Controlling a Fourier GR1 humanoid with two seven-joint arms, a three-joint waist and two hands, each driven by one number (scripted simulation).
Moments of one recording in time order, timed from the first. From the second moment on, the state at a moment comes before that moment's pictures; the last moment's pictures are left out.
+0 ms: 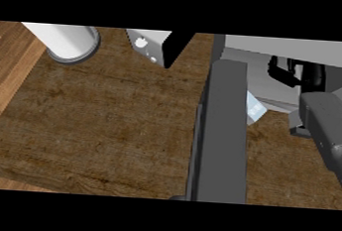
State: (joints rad) left arm 0.26 0.16 0.60 -2.17 0.87 -0.67 0.30; right arm -1.00 -0.38 -0.30 -0.10 0.22 -0.37 -0.70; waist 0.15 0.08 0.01
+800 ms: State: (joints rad) left arm 0.20 0.19 0.60 -2.13 0.85 -0.67 0.30; right arm -1.03 -0.45 -0.32 -0.09 0.21 -0.38 -0.68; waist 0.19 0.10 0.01
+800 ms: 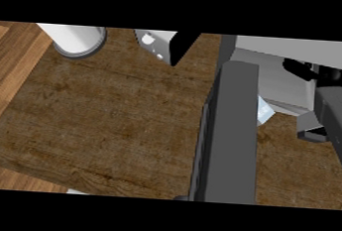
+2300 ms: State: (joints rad) left arm 0.13 0.22 0.57 -2.05 0.75 -0.70 0.30; right arm -1.19 -0.28 -0.27 -0.06 0.27 -0.42 -0.55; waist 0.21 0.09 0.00
